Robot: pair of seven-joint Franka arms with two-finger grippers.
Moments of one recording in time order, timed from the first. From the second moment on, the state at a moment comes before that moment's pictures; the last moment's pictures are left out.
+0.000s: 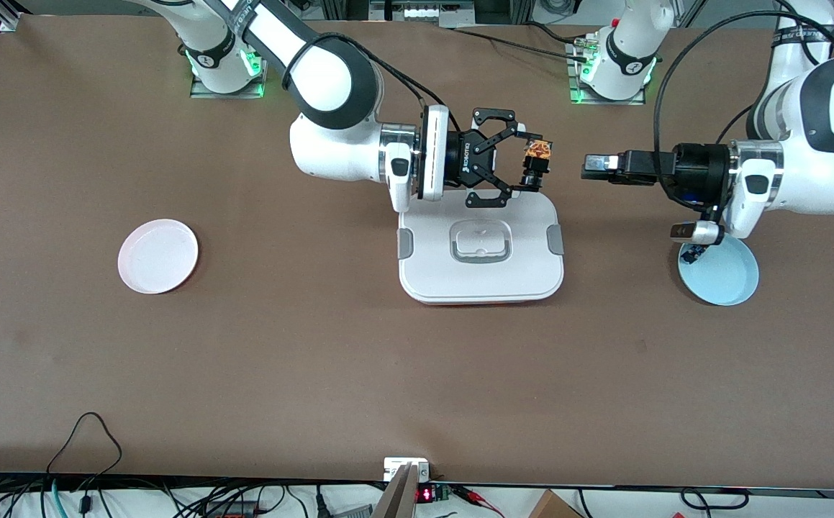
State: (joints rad) left arm 0.06 0.13 -0.11 -1.84 -1.31 1.55 0.01; right arm 0.46 0.57 0.45 -1.44 1.84 2.48 -1.71
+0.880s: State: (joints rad) left arm 0.06 0.14 -0.20 -1.94 -1.41 1.63 0.19; right arm 0.46 0.57 0.45 -1.44 1.84 2.48 -1.71
